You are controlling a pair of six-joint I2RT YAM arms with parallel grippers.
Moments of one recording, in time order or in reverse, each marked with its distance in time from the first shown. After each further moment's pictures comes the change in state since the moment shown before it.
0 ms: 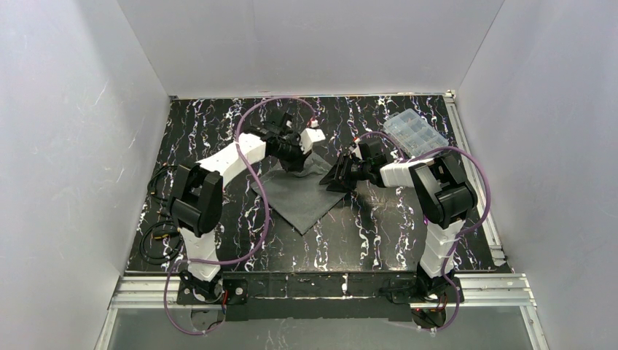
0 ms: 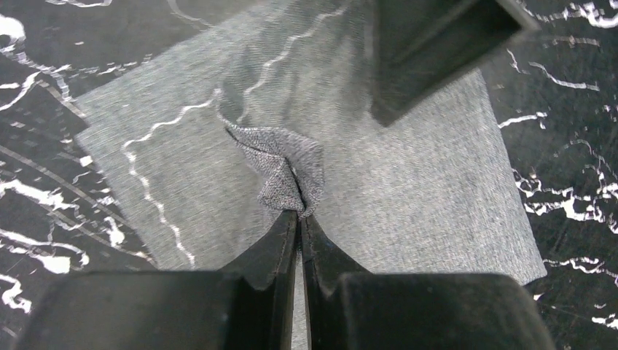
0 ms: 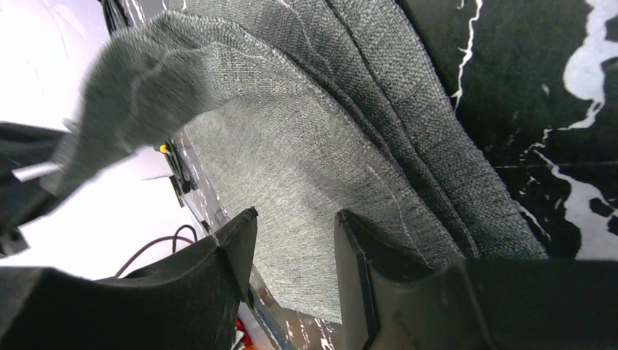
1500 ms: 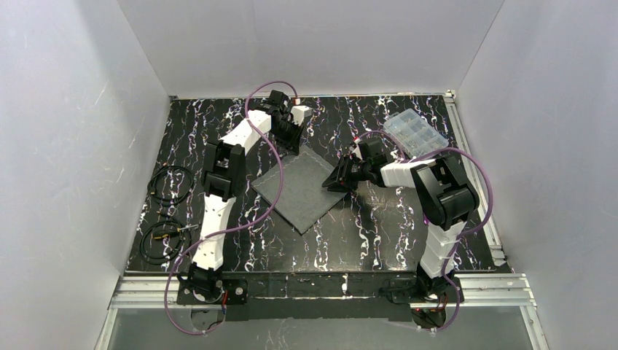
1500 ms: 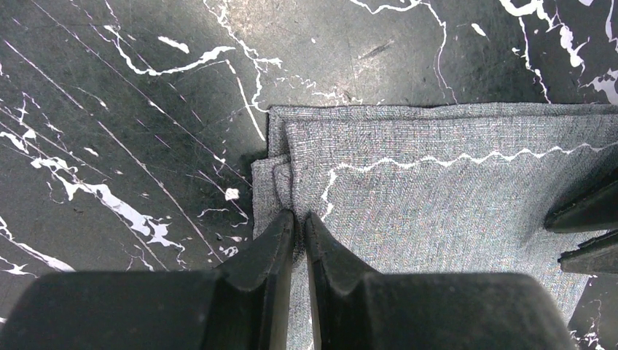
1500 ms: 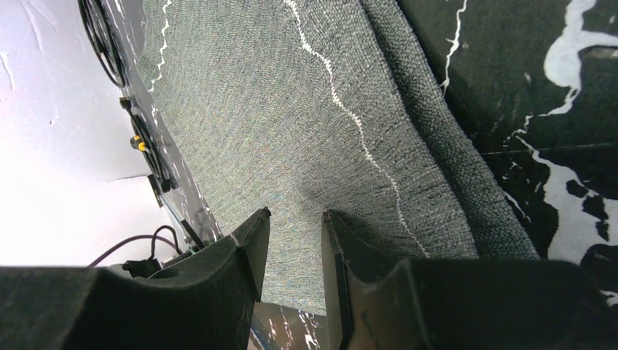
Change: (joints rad) left arm 0.127 0.549 0.641 -0.226 -0.016 -0.336; right arm 0.000 -0.019 0.000 -0.043 0.029 -0.058
